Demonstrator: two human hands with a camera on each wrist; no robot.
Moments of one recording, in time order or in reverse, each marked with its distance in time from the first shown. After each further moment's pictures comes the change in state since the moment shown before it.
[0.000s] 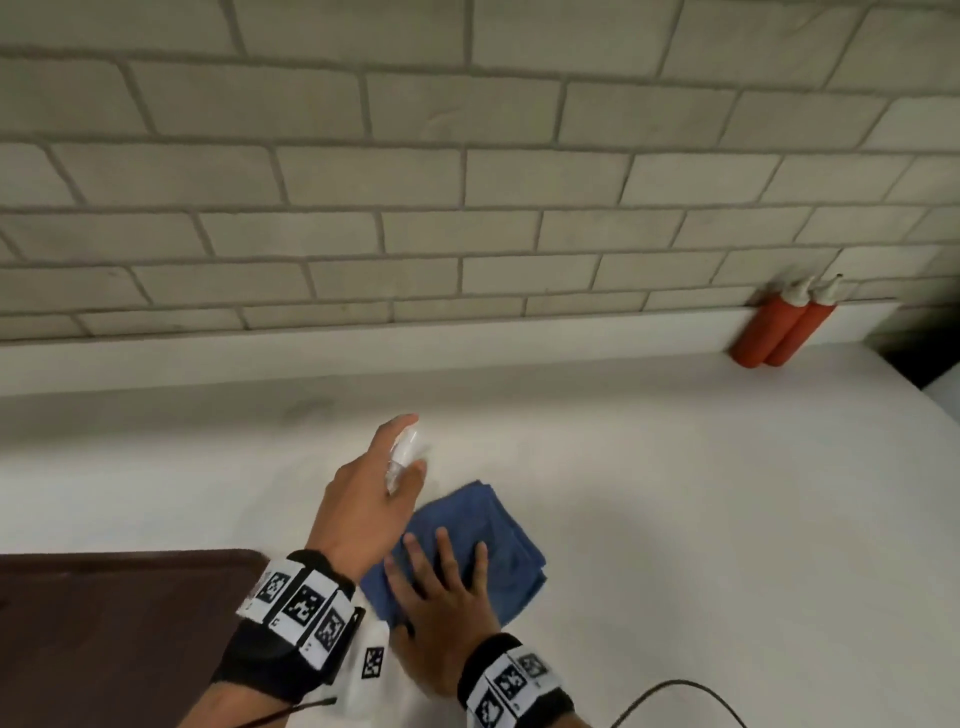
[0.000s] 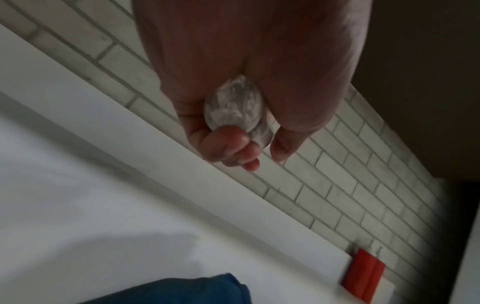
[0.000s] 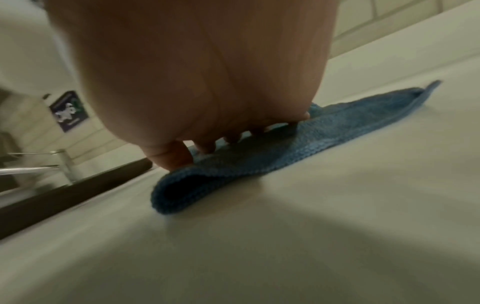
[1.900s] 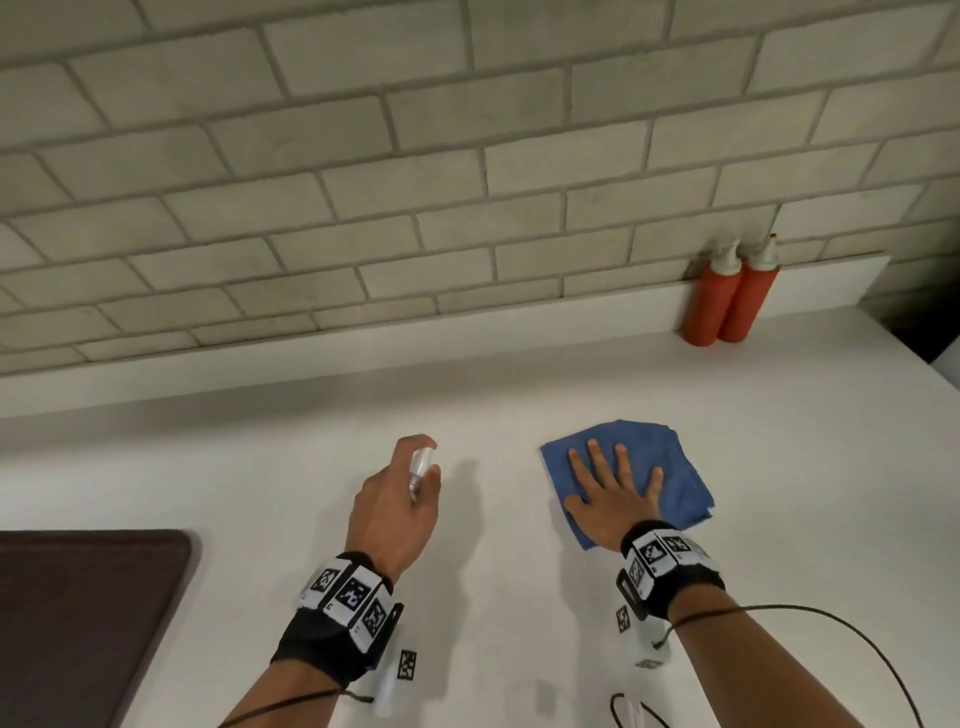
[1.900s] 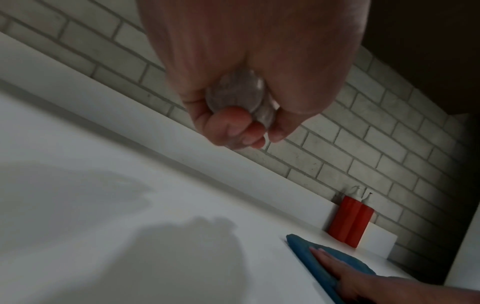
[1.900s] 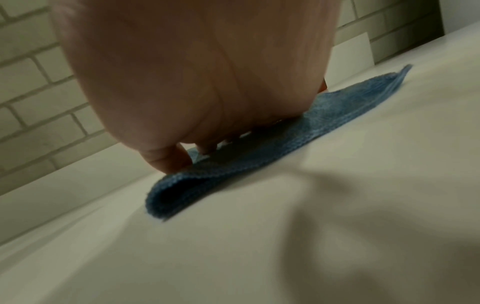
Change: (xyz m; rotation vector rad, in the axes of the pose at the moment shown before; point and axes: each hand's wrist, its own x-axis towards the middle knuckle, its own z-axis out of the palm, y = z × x) left_hand -0.023 0.131 0.163 0.184 0.125 -0.088; right_hand -0.073 0.346 -0.054 0.114 -0.088 0.370
